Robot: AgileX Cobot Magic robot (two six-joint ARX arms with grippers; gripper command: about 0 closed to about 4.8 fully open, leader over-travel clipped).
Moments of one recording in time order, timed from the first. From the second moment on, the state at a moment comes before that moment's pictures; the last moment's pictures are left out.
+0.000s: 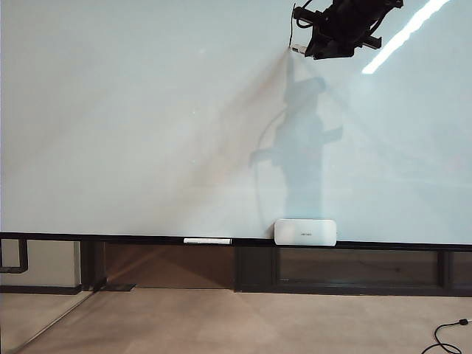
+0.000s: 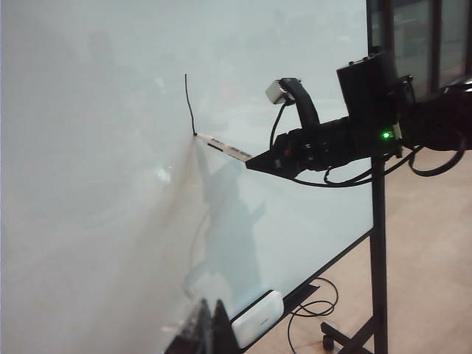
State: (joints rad) left arm -0.23 0.97 1.10 -0.01 0.54 0.21; right arm 0.21 1.99 1.93 -0.07 -0.17 0.17
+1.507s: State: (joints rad) left arm -0.23 0.97 1.10 -0.02 0.71 0.16; right arm 0.22 1.81 1.89 -0.07 -0.08 0.13
